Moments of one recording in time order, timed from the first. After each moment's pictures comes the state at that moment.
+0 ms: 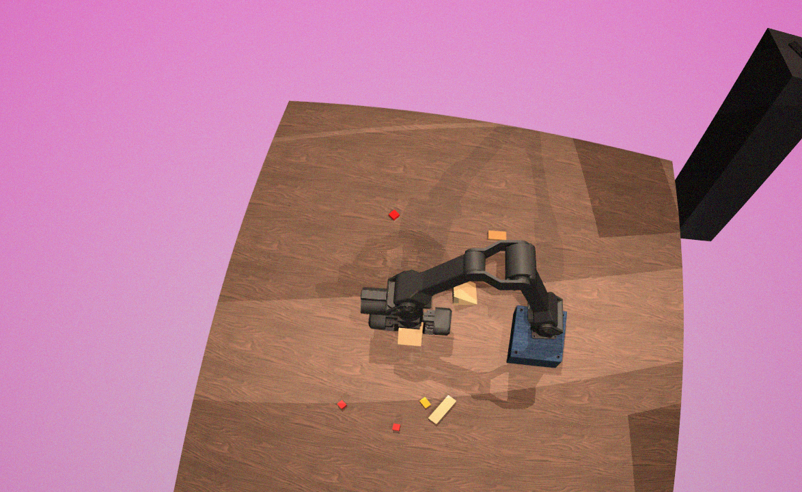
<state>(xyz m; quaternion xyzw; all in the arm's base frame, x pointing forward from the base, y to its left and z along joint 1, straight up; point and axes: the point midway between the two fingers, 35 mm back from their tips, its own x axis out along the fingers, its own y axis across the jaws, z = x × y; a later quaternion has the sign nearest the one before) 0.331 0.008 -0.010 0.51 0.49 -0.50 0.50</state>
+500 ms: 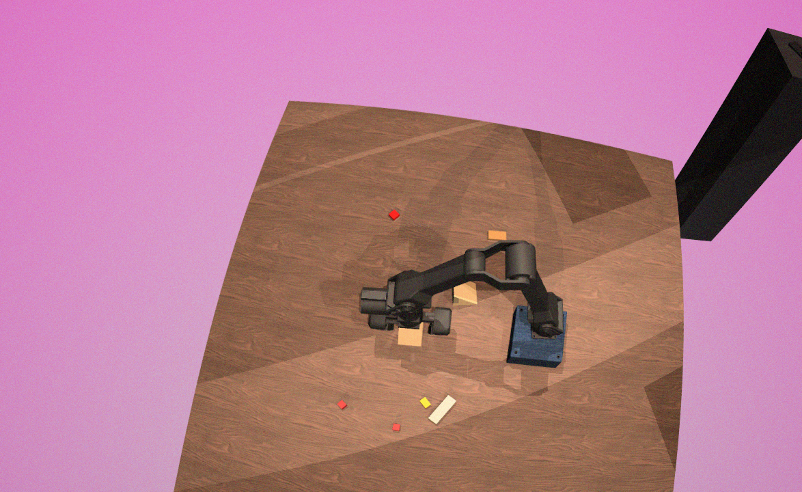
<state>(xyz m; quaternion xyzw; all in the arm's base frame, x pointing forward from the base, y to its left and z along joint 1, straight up) 0.331 0.008 -0.010 0.51 0.49 -0.50 0.50</state>
